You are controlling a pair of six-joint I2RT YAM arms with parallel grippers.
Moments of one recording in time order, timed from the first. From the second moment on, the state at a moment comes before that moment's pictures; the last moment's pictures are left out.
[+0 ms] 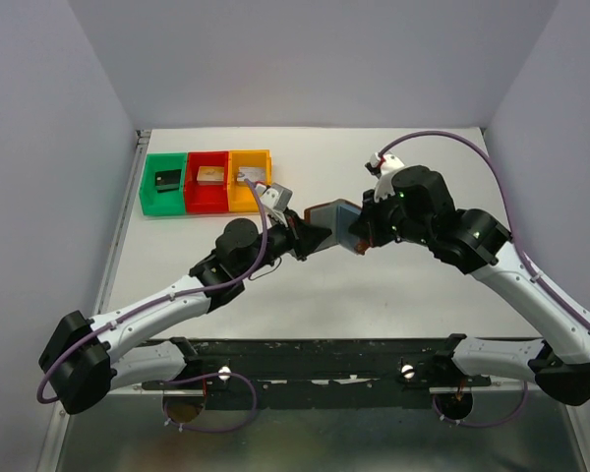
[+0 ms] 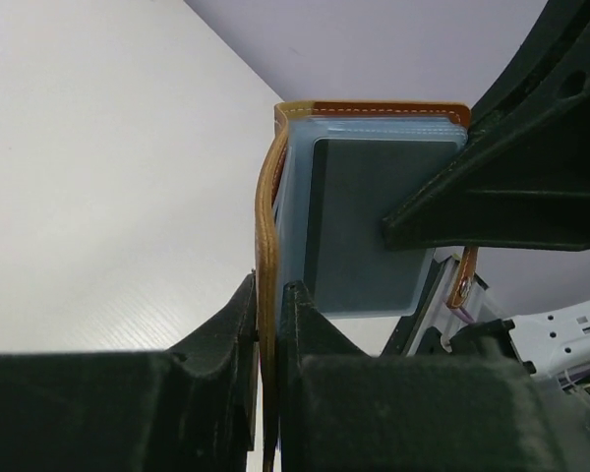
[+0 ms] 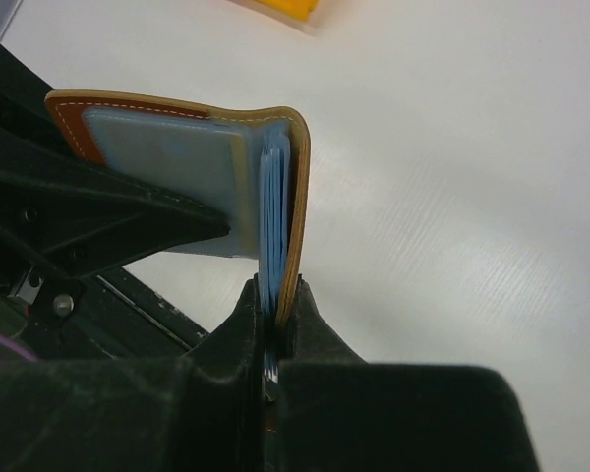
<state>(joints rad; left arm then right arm) -0.84 1.12 0.71 0.42 0.11 -0.54 0.79 1.16 1.38 -0.83 0.07 0.27</state>
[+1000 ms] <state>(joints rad) -0.80 0.90 0.69 0.12 0.17 -0.52 0.79 1.06 1.33 -0.70 -0.18 0.33</state>
